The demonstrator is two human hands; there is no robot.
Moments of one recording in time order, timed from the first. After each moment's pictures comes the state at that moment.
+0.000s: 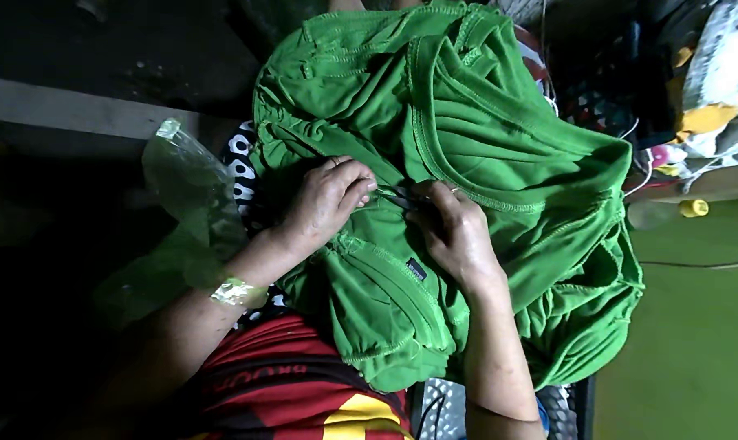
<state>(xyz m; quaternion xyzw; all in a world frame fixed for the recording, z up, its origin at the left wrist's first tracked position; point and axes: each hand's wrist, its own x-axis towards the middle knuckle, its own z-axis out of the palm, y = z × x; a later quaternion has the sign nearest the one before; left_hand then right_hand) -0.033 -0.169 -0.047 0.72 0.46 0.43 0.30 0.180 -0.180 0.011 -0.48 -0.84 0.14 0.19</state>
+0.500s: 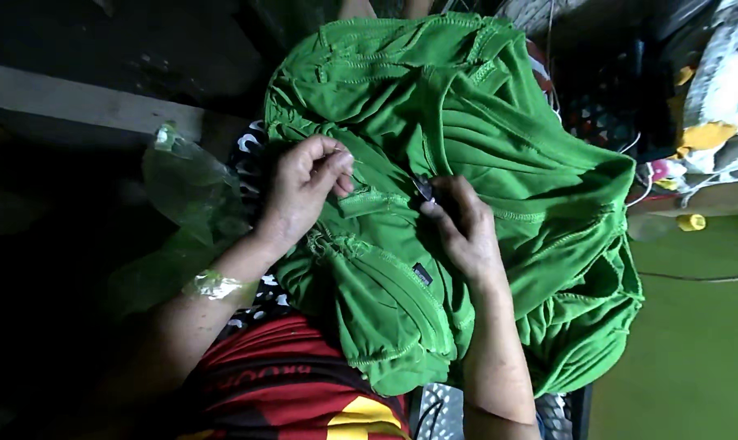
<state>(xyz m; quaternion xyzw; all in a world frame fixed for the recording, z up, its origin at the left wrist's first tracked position) -0.052 -0.168 -0.040 0.54 0.47 0.54 0.45 0.185 -0.173 0.009 -0.49 -0.80 0.24 0.24</state>
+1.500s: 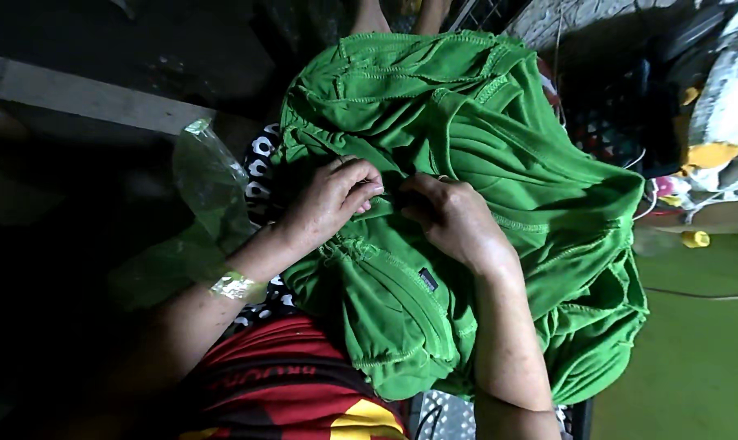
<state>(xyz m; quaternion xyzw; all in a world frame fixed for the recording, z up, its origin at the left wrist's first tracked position) -0.050 -0.167 -0.044 0.70 0.45 0.45 0.34 0.151 -0.144 0.037 -0.46 -0.86 0.20 0.04</state>
